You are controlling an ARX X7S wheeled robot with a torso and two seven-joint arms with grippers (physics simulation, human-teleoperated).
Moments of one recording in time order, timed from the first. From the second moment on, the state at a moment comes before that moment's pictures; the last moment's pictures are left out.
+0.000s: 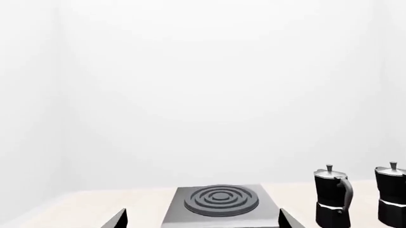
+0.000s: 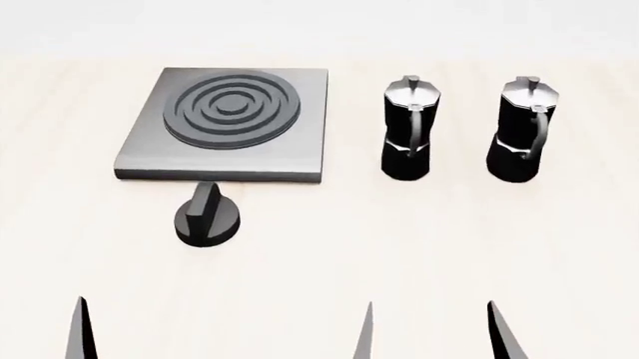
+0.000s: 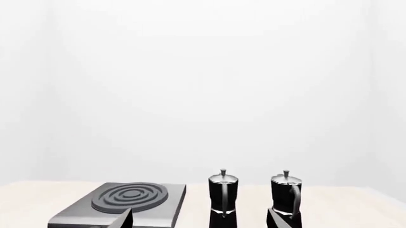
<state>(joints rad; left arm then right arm) 0.21 -0.16 0.12 0.69 -0.01 -0.11 -0.19 -0.20 0.16 -0.14 -0.73 0.07 0.17 0.17</state>
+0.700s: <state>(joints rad) 0.20 -0.19 0.14 0.68 -0.02 -0.11 -0.23 -0.19 0.19 -0.16 -0.71 0.08 0.16 0.20</state>
